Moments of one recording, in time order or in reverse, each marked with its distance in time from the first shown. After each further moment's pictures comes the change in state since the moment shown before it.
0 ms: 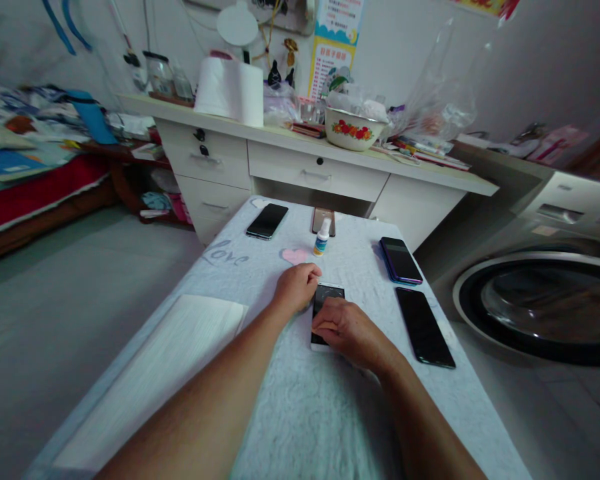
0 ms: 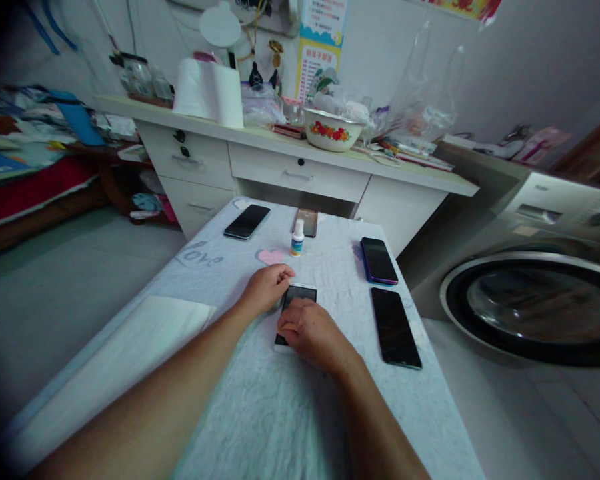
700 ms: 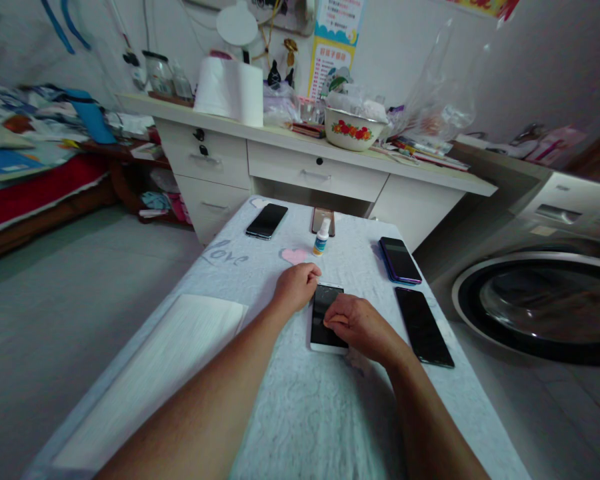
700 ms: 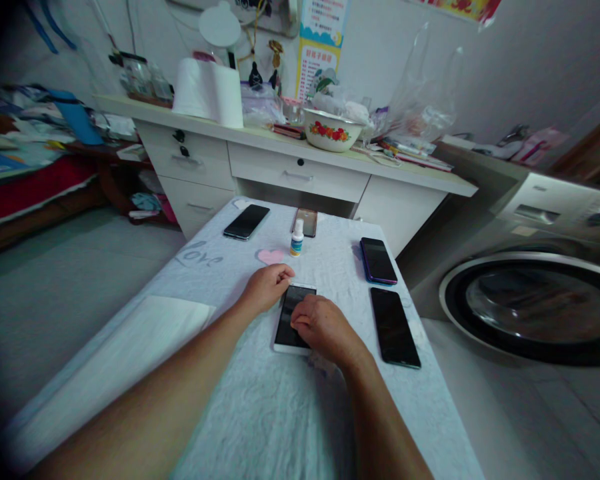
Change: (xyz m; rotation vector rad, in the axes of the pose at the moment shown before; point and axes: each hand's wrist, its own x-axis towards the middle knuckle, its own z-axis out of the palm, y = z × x) left_hand 0.001 -0.005 0.004 0.004 0.023 0.032; right_hand -0.006 0.009 -0.015 -0.040 -0.016 0.149
